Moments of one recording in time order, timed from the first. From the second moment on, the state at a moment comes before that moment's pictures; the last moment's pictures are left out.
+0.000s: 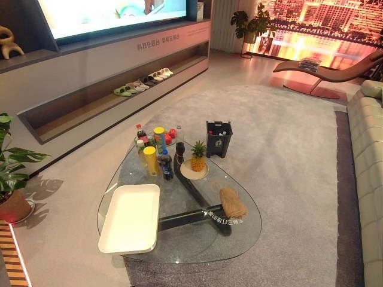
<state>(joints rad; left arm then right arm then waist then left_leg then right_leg) 0.06 0.20 -0.19 1.32 -0.31 -0.09 0.20 0.06 -0.19 0.18 1.33 0.24 0.05 -0.09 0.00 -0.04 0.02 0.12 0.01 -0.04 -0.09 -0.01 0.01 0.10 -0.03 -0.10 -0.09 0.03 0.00</state>
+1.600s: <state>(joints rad) 0.02 0.21 -0.19 1.32 -0.30 -0.07 0.18 0.04 -0.17 0.16 1.28 0.27 -0.03 -0.20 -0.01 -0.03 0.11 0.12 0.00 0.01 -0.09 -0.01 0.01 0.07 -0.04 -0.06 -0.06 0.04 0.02</state>
